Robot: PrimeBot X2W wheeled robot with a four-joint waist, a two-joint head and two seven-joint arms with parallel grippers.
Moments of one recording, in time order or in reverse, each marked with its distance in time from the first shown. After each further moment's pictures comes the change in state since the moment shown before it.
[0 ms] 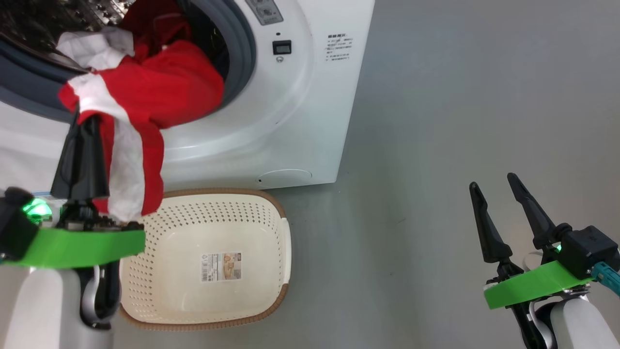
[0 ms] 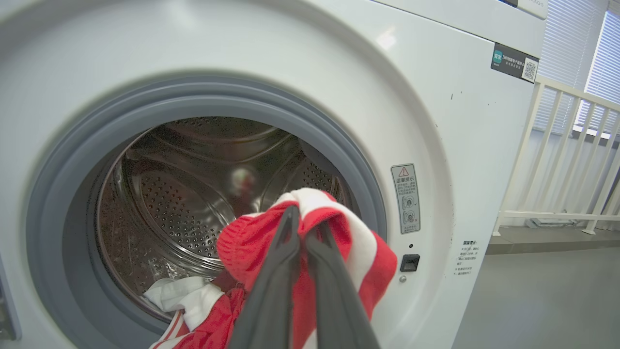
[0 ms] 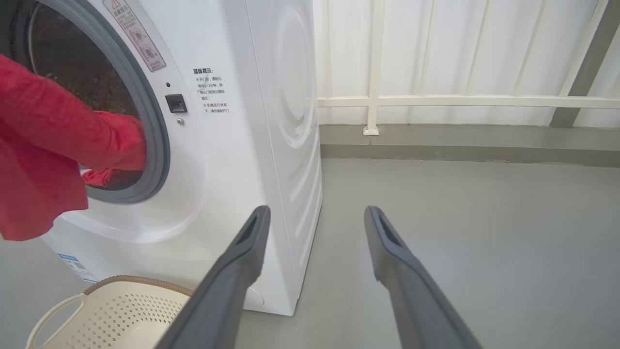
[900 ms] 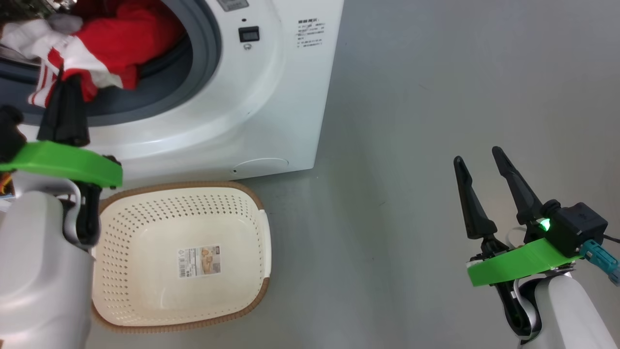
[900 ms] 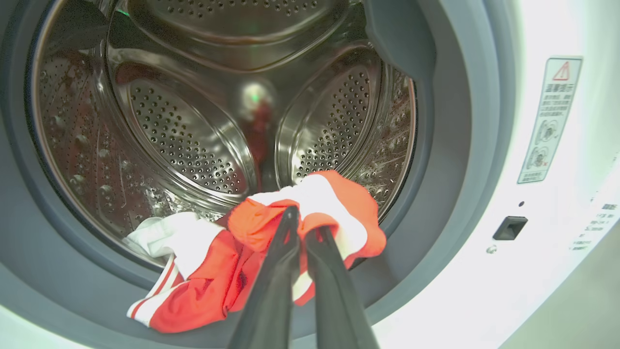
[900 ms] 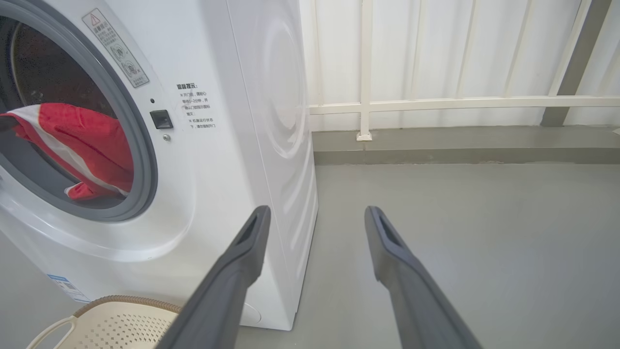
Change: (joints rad) left arm -0.356 0.058 -0.062 0.551 -0.064 -0.001 0.004; right arm -0.084 0.040 0.026 0.005 0.009 0.000 0.000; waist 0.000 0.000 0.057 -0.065
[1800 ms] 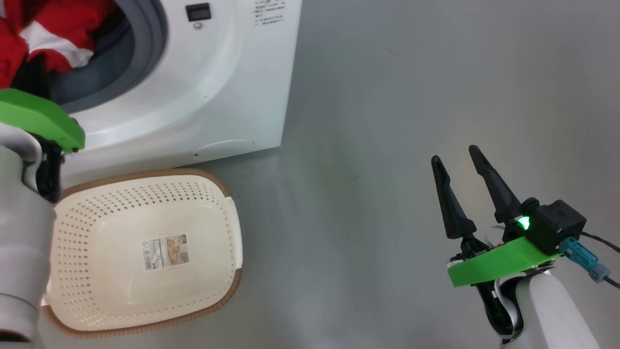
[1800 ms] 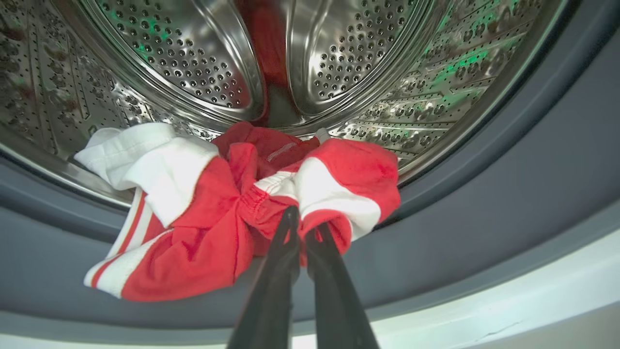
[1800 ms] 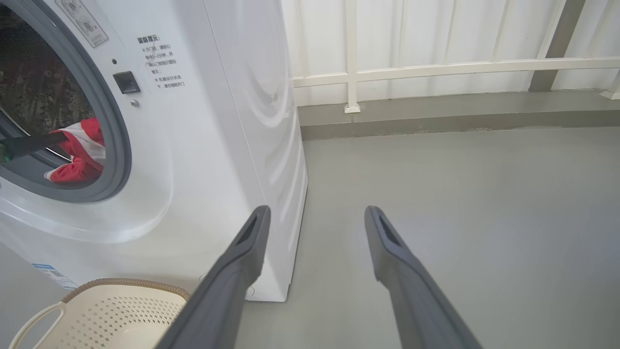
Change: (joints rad) left arm -0.360 0.070 -0.238 0.566 -0.154 -0.009 0.009; right arm -0.016 0.039 0.044 0.002 0.007 0.000 0.007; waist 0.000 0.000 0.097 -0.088
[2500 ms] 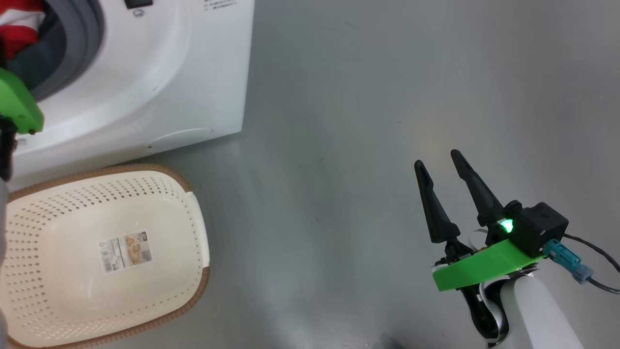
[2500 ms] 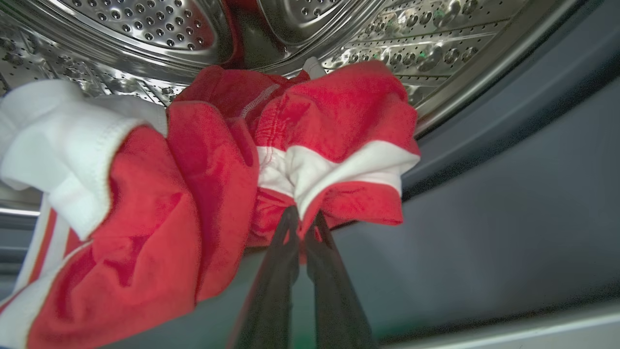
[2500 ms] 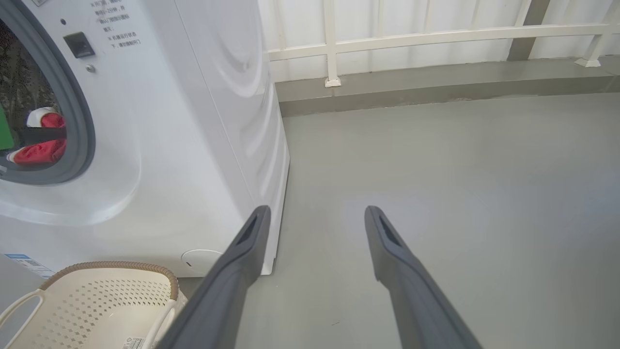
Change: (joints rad) left arm -0.134 0.054 0.018 0.110 0.179 0.000 0.169; right arm -0.001 0.031 0.028 0.013 0.006 0.000 0.000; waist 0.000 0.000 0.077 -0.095
